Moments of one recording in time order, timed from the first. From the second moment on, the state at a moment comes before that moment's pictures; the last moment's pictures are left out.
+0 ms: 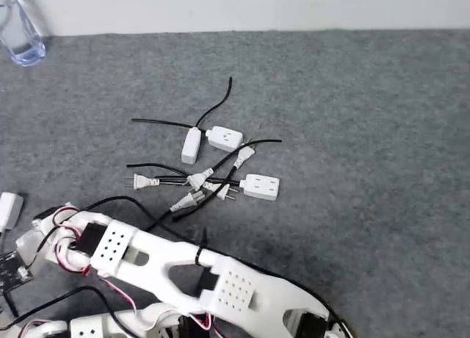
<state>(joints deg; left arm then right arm) -105.1 -101.8 97.3 68.3 -28.2 -73.0 57.1 -46.2 35.9 56.3</state>
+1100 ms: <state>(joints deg) -102.9 -101.8 97.3 69.8 -28.2 -62.2 53.6 -92.0 91.0 42.0</state>
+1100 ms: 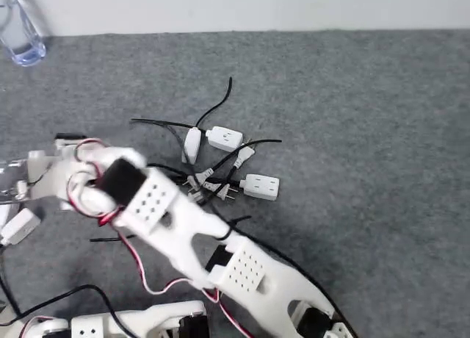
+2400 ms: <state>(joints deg) -90.2 -102.1 97.3 73.6 -31.6 -12.7 -1.1 -23.3 100.1 35.6</state>
